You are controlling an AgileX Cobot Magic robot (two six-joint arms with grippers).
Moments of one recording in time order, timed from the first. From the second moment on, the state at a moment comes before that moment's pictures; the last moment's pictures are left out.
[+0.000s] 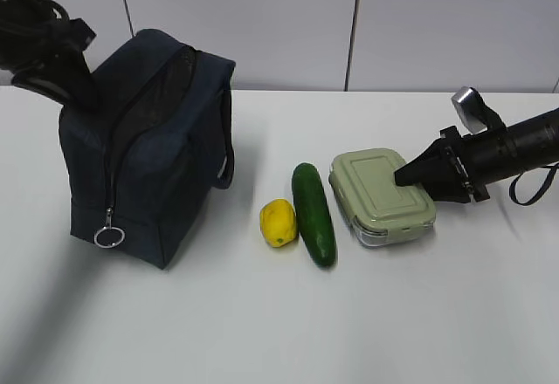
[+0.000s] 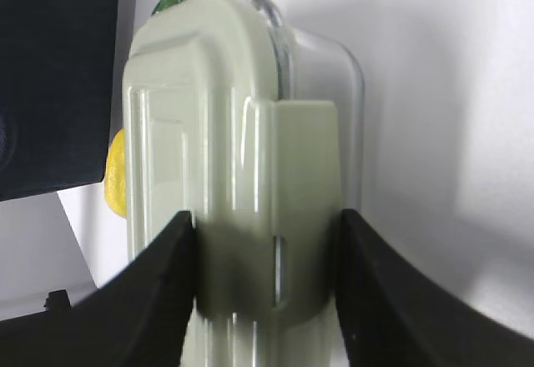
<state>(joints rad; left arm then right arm) -0.11 1.80 -1.55 -0.48 1.19 0.34 -0.23 2.32 -1.48 1.13 1.21 -0.95</state>
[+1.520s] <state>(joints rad) -0.20 1.80 -1.60 -0.23 1.21 0.26 -0.14 2.10 -1.48 1.22 1.15 -0.87</state>
